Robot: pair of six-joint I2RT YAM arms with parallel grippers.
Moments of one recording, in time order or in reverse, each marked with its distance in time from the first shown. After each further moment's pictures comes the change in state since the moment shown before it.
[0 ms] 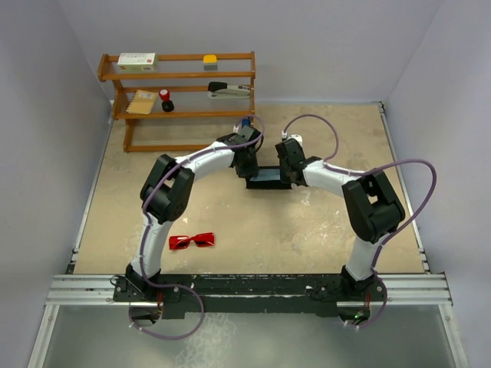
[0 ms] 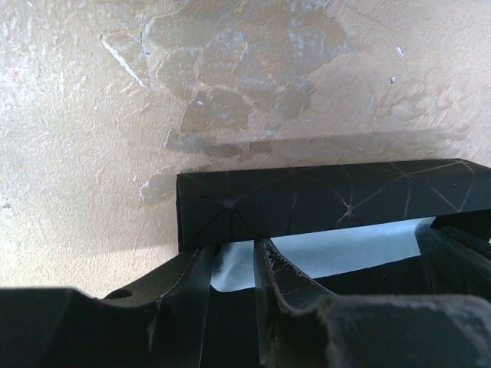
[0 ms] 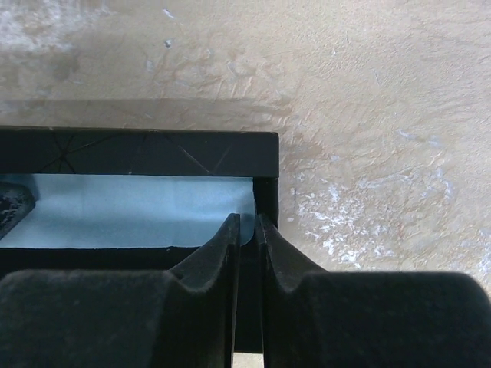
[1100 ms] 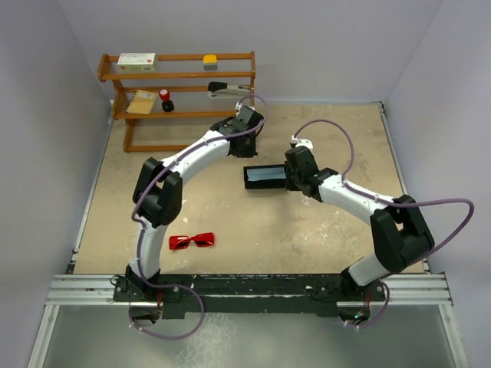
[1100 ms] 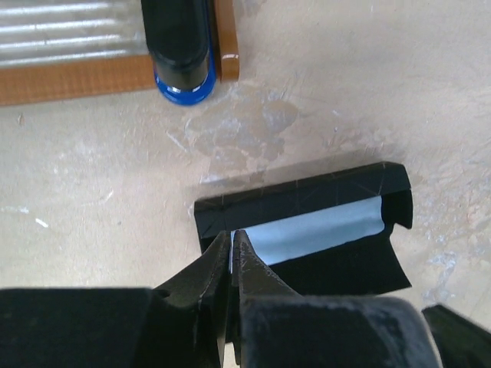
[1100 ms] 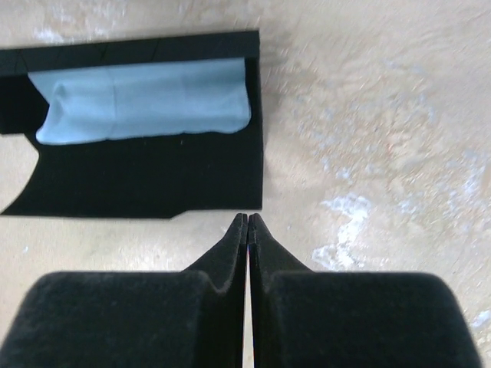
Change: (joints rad) left arm -0.002 -0.092 0.139 -0.110 -0.128 0.185; right arm 0.034 -0.284 -0.160 -0.023 -0.036 0.060
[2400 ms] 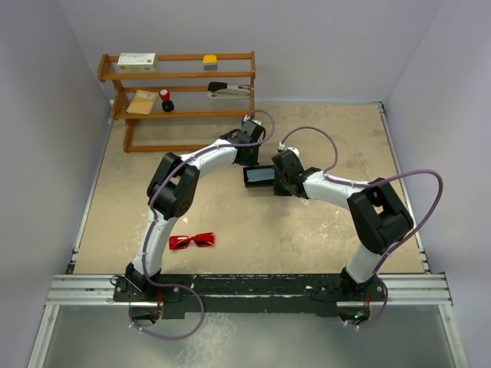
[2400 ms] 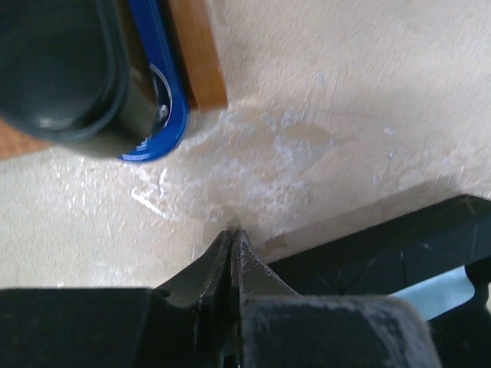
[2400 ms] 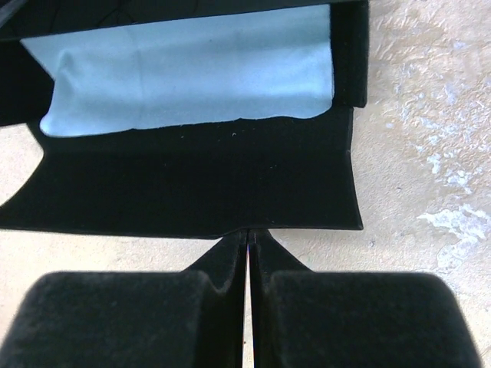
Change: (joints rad) left arm 0.013 0.196 -0.009 0.202 0.038 0.137; right arm 0.051 0.169 0.033 0.029 -0.103 0.098
